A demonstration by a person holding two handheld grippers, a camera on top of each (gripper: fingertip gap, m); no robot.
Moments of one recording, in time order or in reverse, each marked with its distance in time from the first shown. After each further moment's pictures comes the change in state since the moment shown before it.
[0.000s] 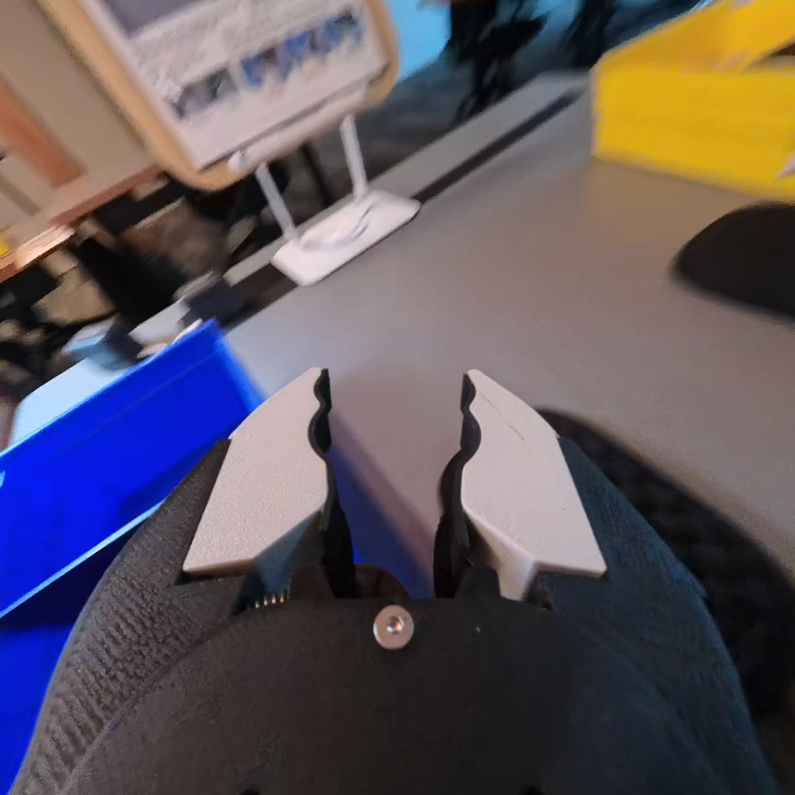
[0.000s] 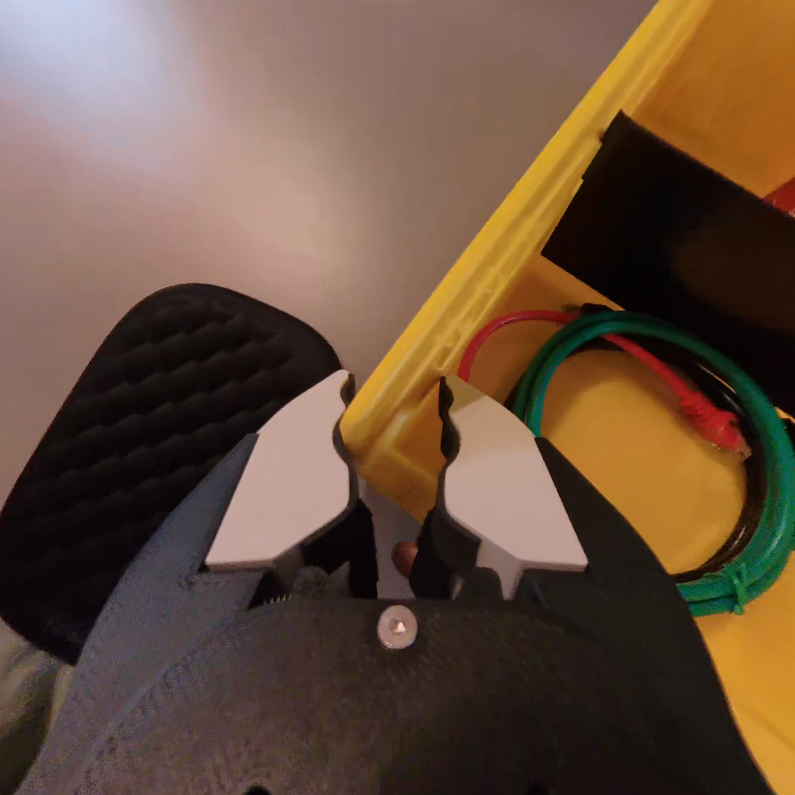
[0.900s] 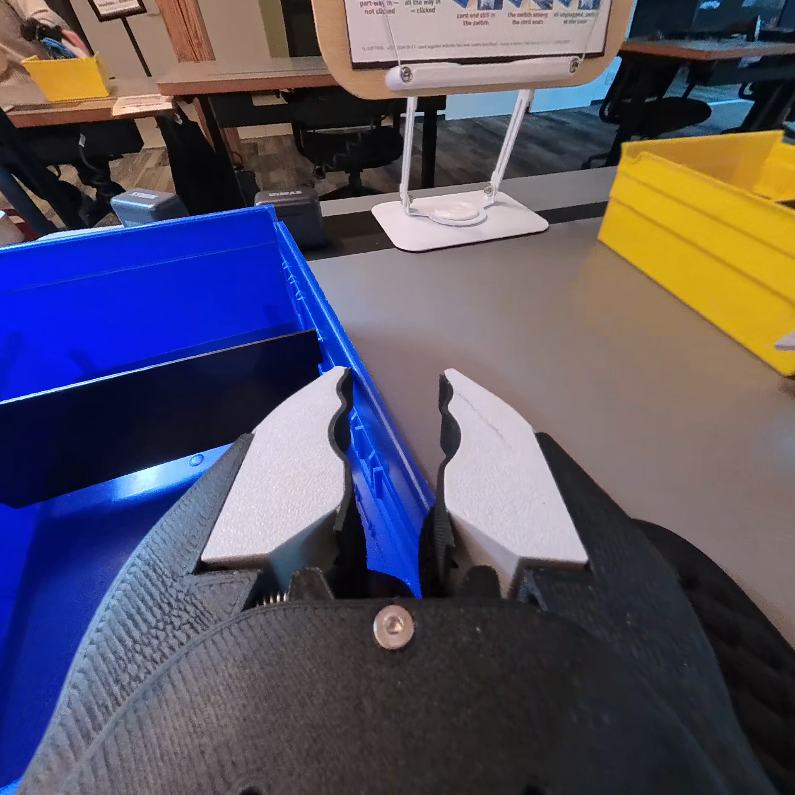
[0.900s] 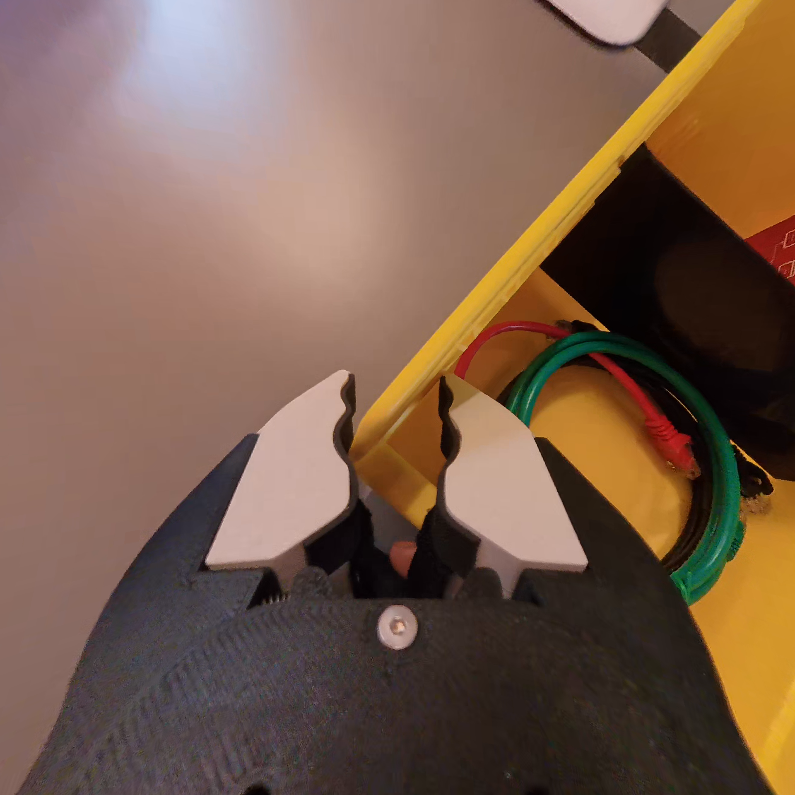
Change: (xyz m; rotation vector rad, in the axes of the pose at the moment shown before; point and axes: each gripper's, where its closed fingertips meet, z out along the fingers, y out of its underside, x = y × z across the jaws) left arm -0.060 0.044 0.059 0.021 -0.232 -0.362; right arm -0.104 -0.101 0.093 -0.017 -0.056 -0.252
